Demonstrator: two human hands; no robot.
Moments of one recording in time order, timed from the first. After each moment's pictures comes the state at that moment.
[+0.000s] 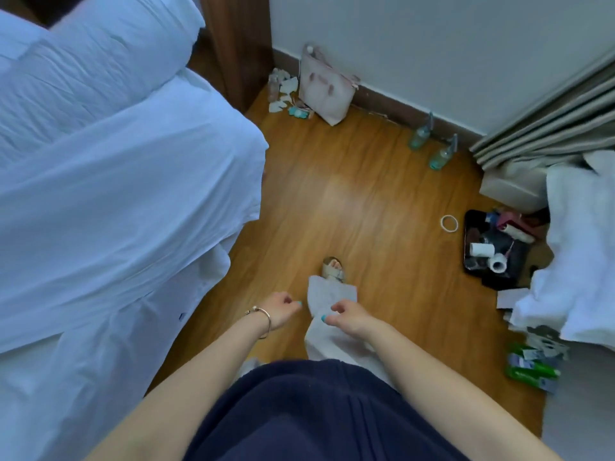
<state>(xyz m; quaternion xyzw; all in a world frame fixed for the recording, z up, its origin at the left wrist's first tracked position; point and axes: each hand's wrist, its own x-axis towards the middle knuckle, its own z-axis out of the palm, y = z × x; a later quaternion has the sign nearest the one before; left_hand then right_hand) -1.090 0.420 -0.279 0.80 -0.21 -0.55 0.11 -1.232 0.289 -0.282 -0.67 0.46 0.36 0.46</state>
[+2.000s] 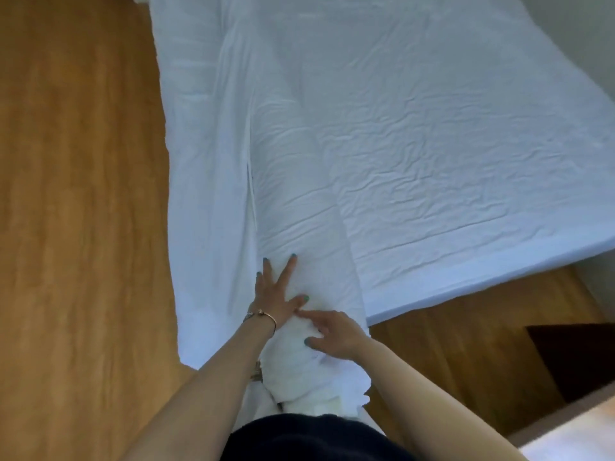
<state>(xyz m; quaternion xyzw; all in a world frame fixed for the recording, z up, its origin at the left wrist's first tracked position) -0.498 0.182 -0.250 0.53 0.70 0.08 0.47 -0.326 0.165 -0.220 -0.56 -0.68 0.46 -0.13</state>
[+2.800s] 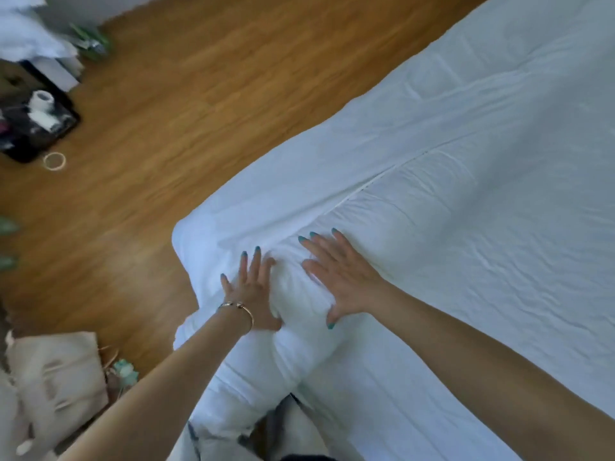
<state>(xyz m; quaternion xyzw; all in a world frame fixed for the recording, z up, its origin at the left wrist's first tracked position) -0.414 0.224 -0.251 0.19 0.90 0.02 0.40 -0.381 0.437 -0.226 0.23 -0.94 -0.08 -0.24</state>
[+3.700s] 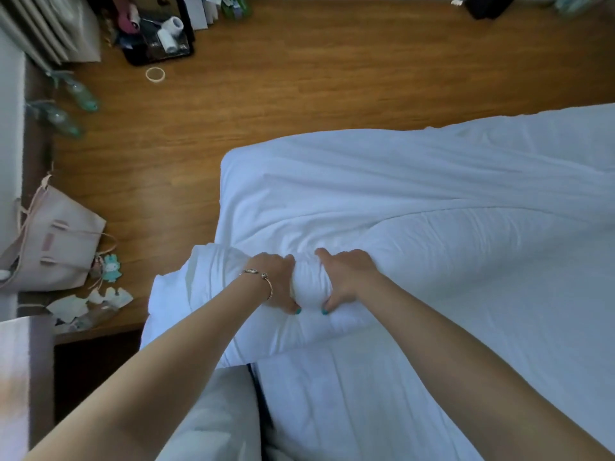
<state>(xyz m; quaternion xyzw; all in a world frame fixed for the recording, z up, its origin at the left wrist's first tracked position) -0.311 0.250 -0.253 0.11 0.91 0.06 0.39 -0.341 0.418 -0.229 0.25 -0.89 -0.09 -0.36</state>
